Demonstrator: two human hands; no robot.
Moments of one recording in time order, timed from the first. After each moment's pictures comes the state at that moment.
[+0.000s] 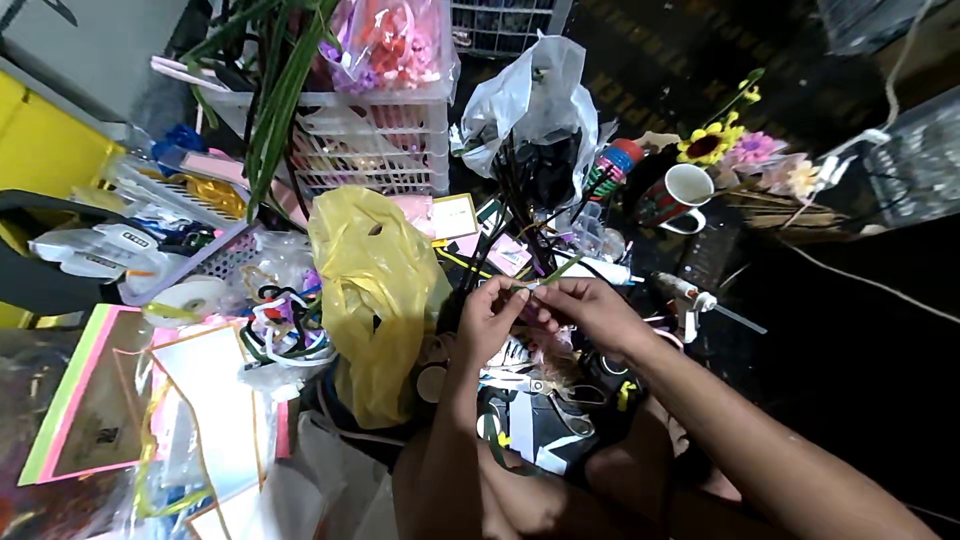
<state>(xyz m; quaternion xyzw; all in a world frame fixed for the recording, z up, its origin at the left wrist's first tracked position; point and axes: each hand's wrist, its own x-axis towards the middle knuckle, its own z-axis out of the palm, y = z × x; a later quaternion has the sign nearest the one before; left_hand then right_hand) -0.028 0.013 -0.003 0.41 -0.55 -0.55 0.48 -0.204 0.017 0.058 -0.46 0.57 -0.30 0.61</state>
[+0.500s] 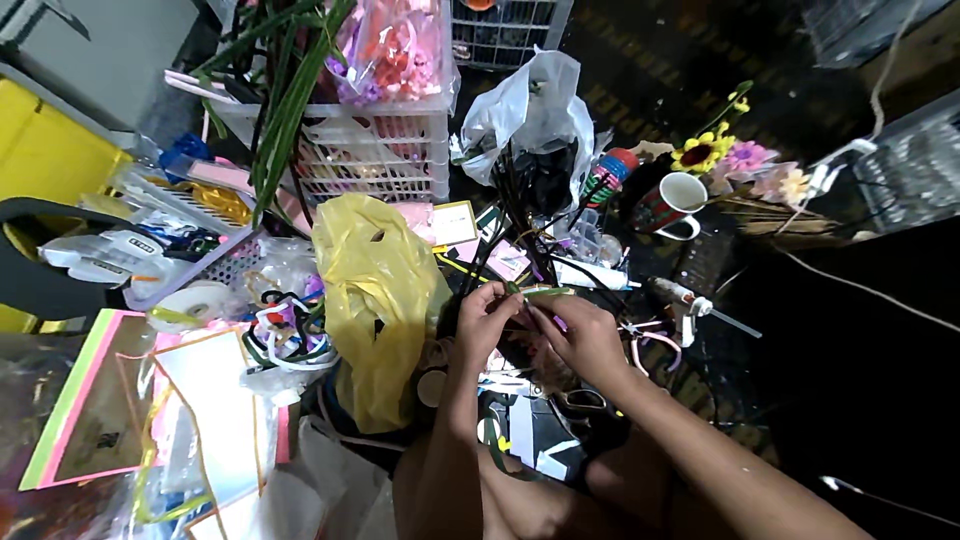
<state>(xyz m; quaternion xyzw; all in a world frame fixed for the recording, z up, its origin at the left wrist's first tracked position) -0.030 0.010 -0.001 0.46 -0.45 -0.60 0.47 -0.194 0.042 0.016 -0.78 0.53 -0.33 0.09</state>
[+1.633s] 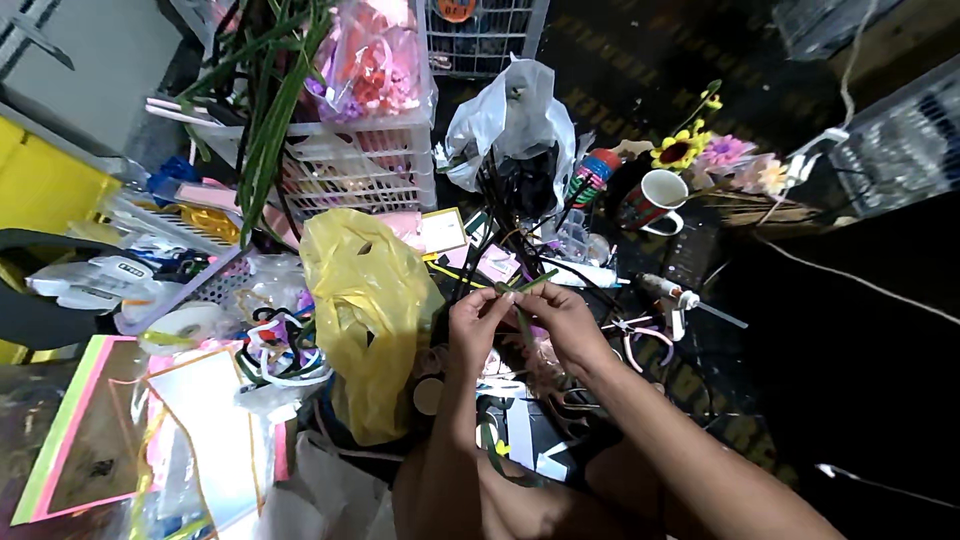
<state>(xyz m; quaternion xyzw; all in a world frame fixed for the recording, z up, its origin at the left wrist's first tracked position) -0.038 0.012 -0.005 0.47 -0.43 -0.57 0.52 -0.171 0.026 0.043 -0.35 0.61 -0.44 0.56</state>
